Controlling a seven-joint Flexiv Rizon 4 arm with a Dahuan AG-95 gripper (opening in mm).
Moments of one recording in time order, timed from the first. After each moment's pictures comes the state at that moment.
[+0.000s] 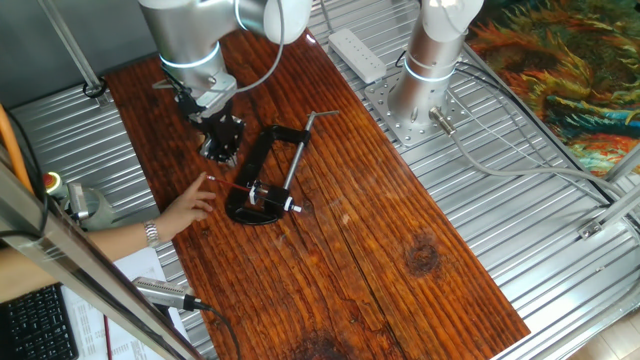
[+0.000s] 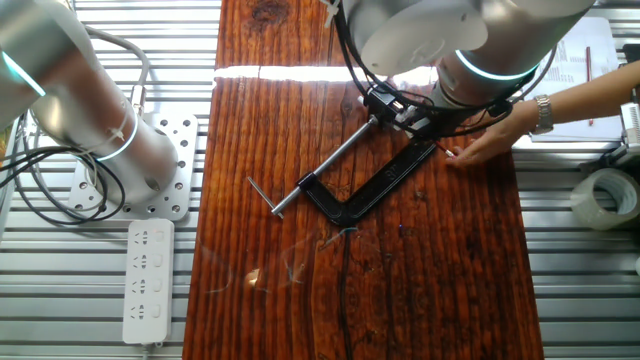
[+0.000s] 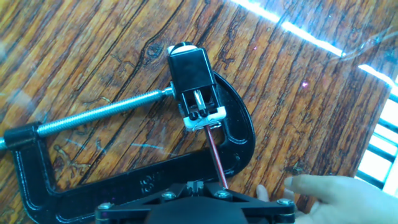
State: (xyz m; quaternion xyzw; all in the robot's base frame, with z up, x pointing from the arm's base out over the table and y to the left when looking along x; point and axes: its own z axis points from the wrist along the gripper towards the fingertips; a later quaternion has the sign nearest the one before) arm 0.544 0.007 0.113 -0.85 0.52 0.04 0.05
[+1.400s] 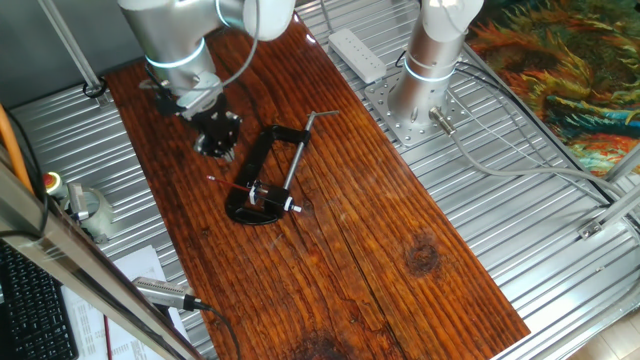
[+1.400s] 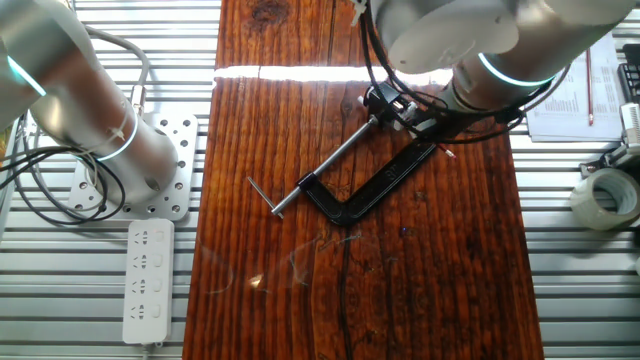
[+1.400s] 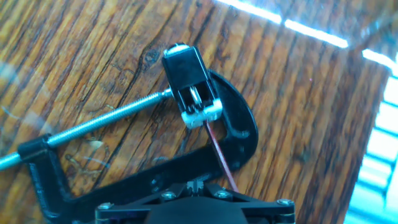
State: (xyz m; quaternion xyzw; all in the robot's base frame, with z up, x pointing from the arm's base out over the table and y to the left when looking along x) arm 0.543 -0.007 0.122 -0.82 0.57 0.07 0.03
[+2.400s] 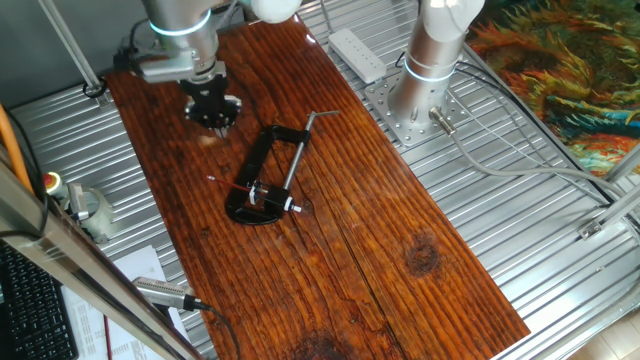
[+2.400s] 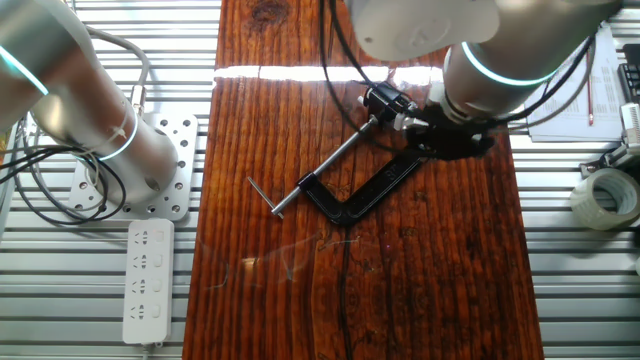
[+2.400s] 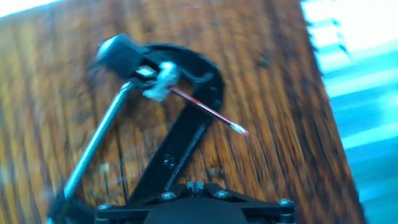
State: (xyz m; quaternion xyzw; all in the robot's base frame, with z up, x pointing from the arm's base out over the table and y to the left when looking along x) arm 0.533 -0.052 0.155 -0.51 0.86 0.03 0.01
